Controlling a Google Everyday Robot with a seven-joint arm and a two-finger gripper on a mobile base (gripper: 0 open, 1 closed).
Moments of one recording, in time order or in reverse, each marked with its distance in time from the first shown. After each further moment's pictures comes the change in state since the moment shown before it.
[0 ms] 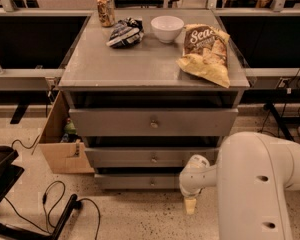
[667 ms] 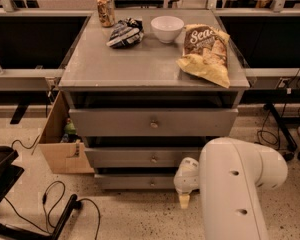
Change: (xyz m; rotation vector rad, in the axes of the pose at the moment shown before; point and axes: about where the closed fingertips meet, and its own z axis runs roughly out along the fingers) arm -0.012 -0.039 0.060 0.086 0.018 -0.001
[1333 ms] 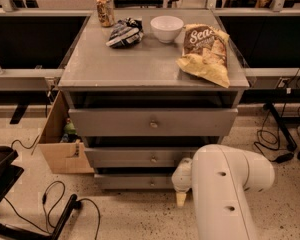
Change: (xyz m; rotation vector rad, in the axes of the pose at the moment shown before) arm -0.005 -0.020 0.044 0.011 -0.007 0.109
